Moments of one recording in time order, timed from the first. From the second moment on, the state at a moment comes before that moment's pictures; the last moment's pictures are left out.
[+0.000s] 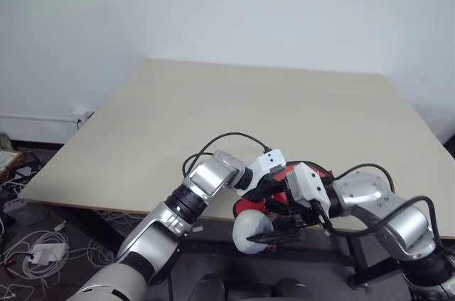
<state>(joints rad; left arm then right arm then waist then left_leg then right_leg) -0.72 0.21 -0.57 0.24 -0.18 0.88 -1.07 -0.20 -0.64 0.31 -0.60 0.47 0.55 1.11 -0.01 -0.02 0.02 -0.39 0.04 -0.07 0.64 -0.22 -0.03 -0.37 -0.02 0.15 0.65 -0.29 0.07</state>
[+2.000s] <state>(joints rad) -0.77 0.34 -0.35 0.46 -0.25 0.77 -1.24 -0.07 -0.47 -0.23 -0.34 0.54 1.14 0.33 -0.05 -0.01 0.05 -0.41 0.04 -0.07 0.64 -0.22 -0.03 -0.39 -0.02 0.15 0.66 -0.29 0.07</state>
